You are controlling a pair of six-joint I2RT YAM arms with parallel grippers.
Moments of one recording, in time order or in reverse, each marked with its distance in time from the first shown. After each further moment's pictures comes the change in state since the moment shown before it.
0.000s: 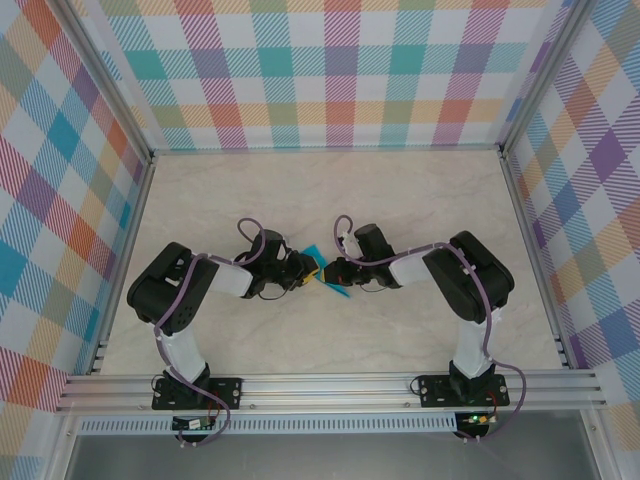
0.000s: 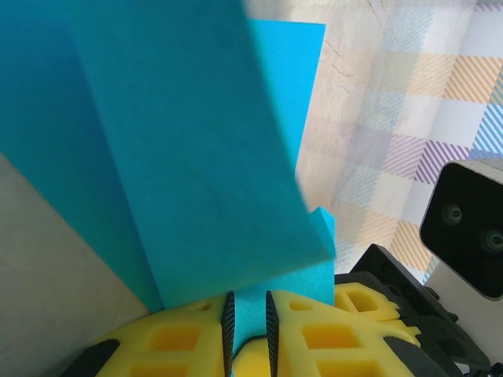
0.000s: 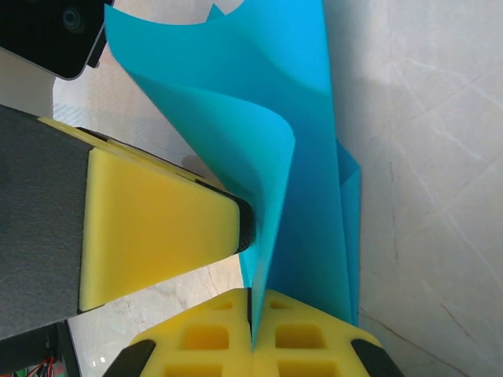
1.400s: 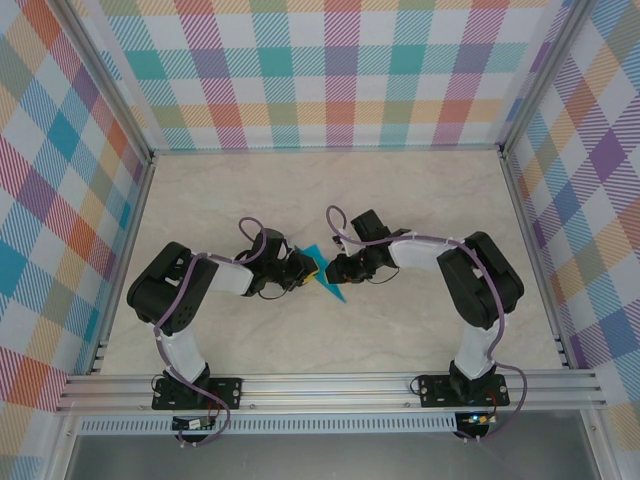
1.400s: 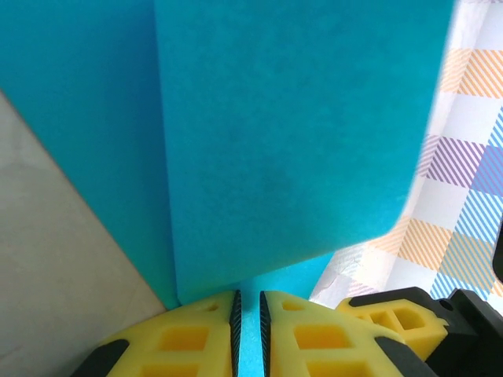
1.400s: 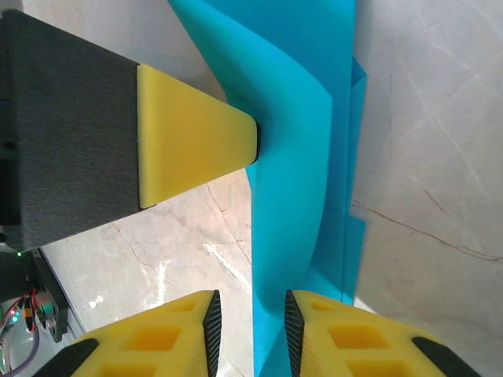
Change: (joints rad) left arm 0.000 0.000 0.022 -0.062 -0.004 0.027; right arm -0.013 -0.060 0.203 -0.583 0.005 -0.247
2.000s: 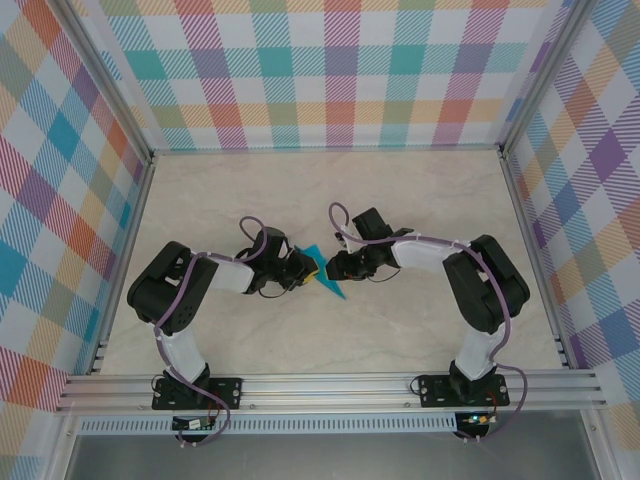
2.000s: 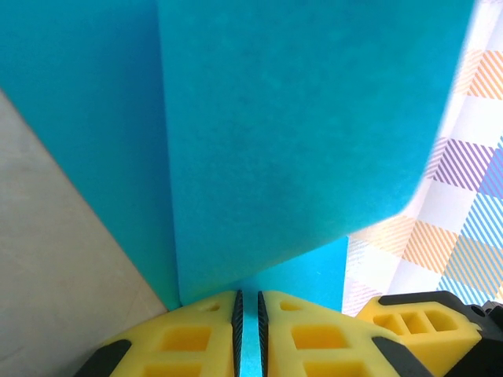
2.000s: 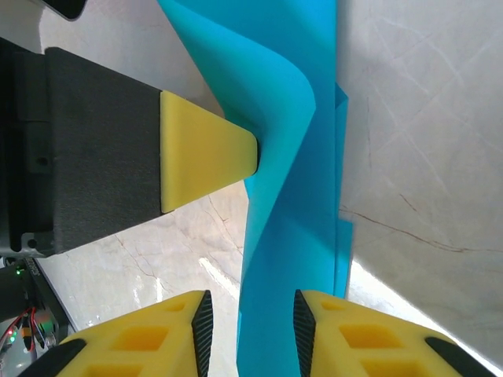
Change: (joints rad) left arm 0.000 0.002 0.024 -0.050 -0.003 0.000; right arm 0.000 -0.044 -0.008 0.007 0.047 0.042
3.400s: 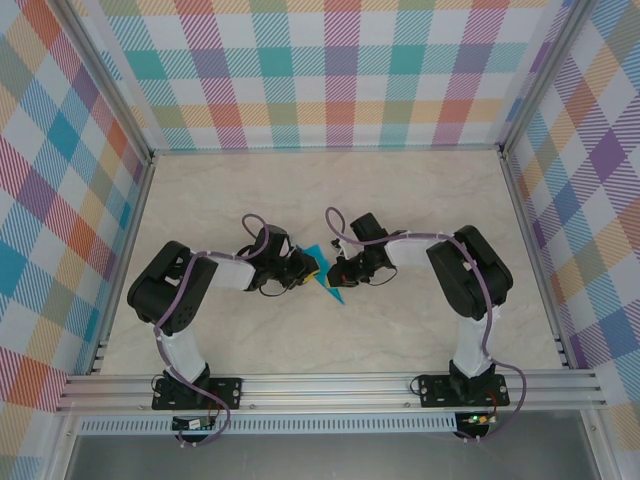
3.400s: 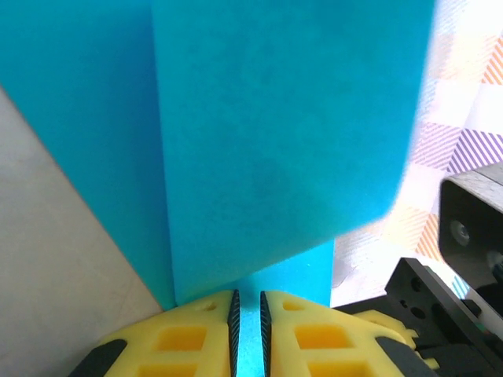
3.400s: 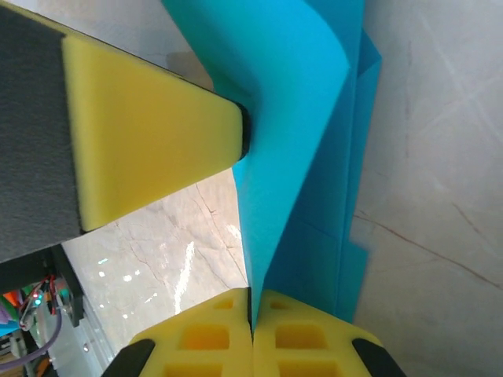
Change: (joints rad) left arm -0.003 -0.003 0.030 -0.054 0.006 0.053; right arm -0.024 0.127 0.012 0.032 -0.158 -0.030
